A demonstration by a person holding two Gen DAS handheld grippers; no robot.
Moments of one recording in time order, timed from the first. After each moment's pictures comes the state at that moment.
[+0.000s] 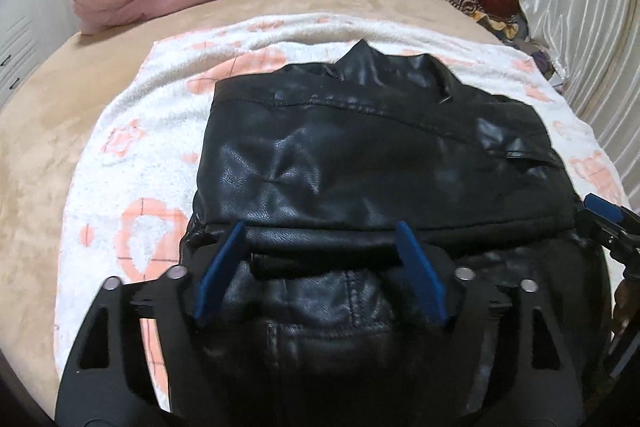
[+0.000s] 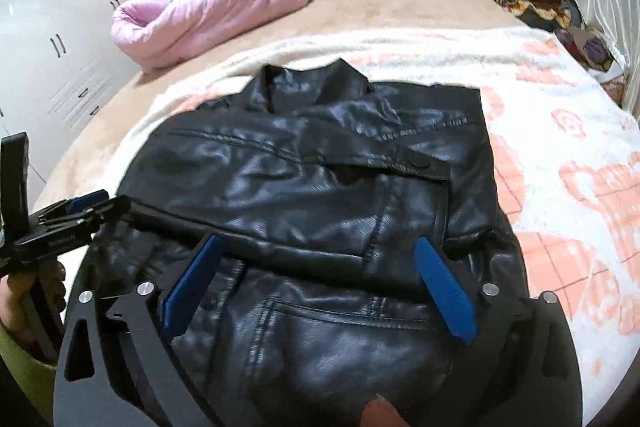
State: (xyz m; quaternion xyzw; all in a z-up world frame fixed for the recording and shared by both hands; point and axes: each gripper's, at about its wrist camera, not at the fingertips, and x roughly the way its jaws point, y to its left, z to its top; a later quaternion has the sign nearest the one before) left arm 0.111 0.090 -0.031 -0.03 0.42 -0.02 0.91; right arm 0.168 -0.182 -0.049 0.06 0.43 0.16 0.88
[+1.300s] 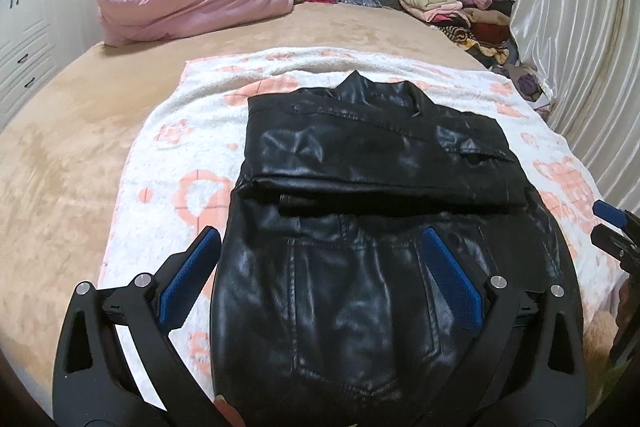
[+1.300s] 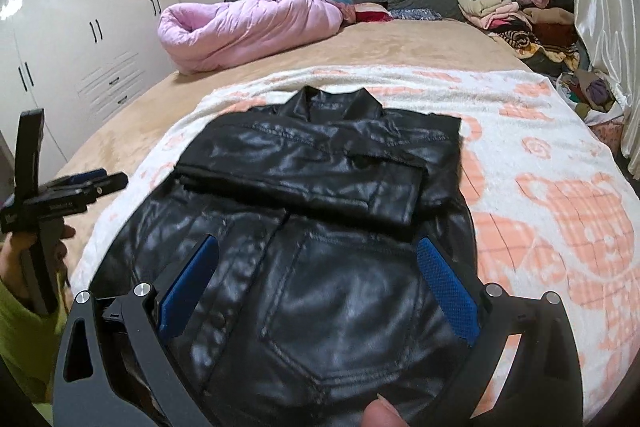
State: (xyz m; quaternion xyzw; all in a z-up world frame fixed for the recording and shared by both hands) left arm 0.016 0.096 0.012 -0.04 0.38 -0.01 0.92; right arm 0.058 -0.205 0.008 0.03 0.39 0.20 0.90
